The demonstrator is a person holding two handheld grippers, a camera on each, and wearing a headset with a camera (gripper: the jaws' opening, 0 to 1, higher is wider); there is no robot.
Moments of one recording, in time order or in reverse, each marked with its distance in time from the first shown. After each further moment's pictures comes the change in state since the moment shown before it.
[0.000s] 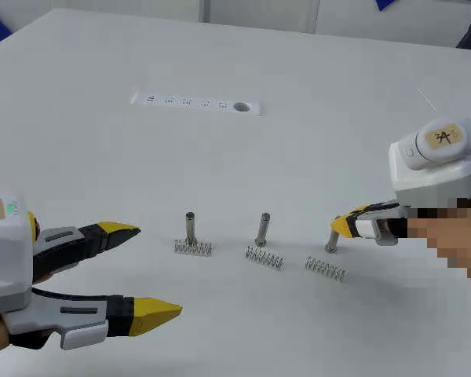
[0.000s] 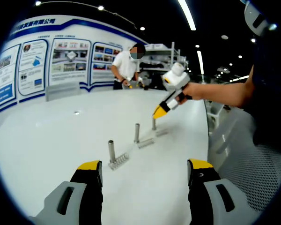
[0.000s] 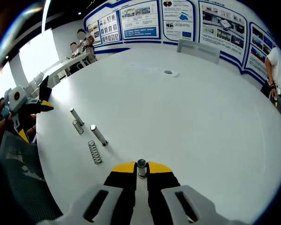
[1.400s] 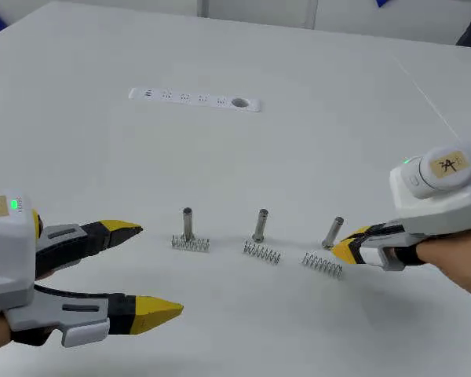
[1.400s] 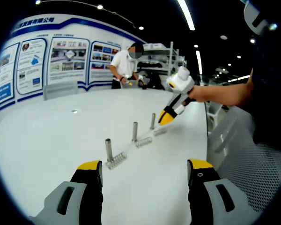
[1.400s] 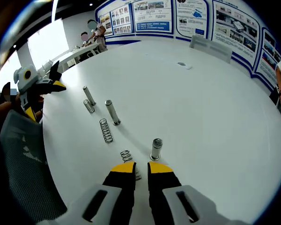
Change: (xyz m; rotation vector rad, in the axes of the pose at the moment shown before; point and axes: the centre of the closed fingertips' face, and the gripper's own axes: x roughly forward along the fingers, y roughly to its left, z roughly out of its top) left arm 0.005 -0.002 -0.005 -0.004 0.003 -0.019; right arm 0.000 0.022 -0.034 -0.092 0.071 0.073
